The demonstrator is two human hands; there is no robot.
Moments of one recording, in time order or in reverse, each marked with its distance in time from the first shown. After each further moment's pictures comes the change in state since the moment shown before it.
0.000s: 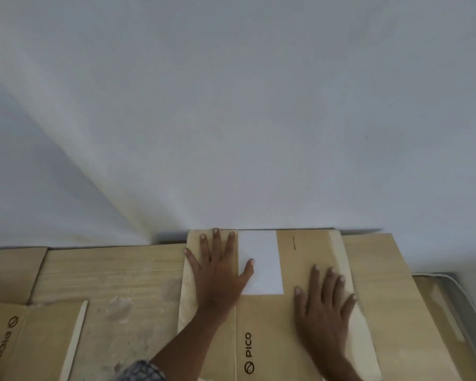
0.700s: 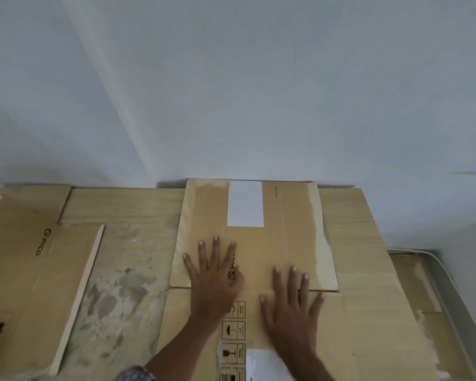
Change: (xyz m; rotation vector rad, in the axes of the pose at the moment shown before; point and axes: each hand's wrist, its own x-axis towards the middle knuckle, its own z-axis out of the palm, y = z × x) left_hand -0.181 0.013 0.017 -0.024 -0.064 0.059; right_hand -0.151 0.048 0.000 -0.045 -0.118 -0.232
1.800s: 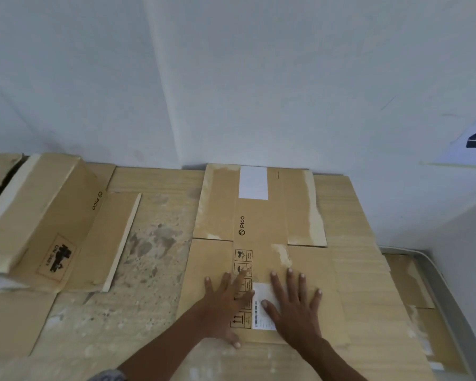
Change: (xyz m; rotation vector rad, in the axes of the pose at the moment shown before) left_hand -0.165 -0.018 -0.028 0.163 -0.507 0.543; right_hand -0.121 0.027 0.006 -0.113 -0.252 -0.131
